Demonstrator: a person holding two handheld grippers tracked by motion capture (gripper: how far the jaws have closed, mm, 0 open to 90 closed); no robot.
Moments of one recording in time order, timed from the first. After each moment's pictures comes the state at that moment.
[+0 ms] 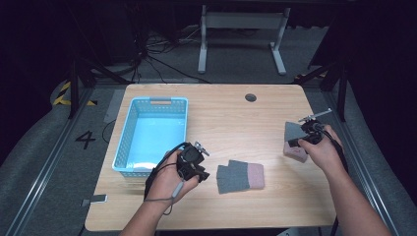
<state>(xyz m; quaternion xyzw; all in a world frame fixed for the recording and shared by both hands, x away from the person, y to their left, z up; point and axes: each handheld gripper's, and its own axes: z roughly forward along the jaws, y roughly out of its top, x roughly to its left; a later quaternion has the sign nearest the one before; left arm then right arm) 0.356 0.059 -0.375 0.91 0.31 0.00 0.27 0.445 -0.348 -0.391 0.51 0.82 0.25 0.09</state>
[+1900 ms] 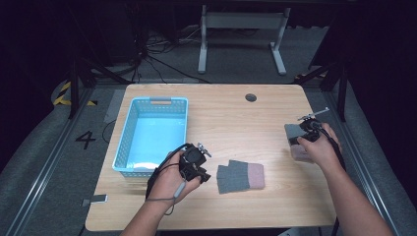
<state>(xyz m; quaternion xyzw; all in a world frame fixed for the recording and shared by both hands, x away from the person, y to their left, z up) 0.358 0.054 -0.380 0.92 0.31 -0.01 0.25 0.464 -0.356 -0.405 0.52 0.81 0.23 0.11</state>
